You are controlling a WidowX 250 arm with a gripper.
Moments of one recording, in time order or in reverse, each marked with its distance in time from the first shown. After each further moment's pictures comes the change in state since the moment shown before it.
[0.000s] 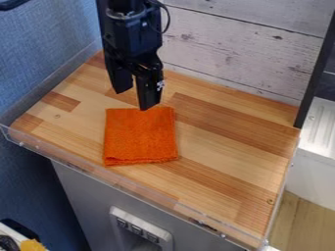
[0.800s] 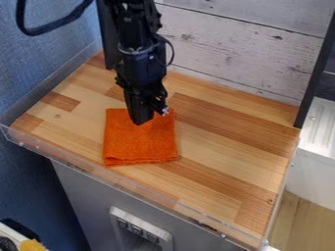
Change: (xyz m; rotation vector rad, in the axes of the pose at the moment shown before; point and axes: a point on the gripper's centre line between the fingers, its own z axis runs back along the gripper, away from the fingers) arm 0.007 0.007 -0.057 -0.020 0.041 0.011
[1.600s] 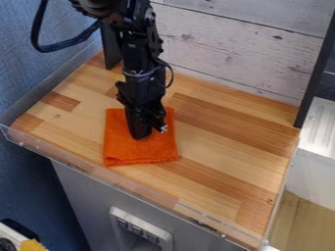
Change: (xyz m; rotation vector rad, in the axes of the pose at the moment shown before) arm -0.001 0.007 -0.030 0.025 0.030 0.005
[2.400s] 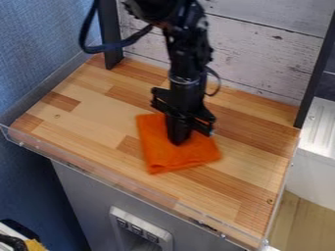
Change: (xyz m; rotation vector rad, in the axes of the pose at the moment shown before) arm 0.041 -0.055 0.002 0.030 -0.032 0.178
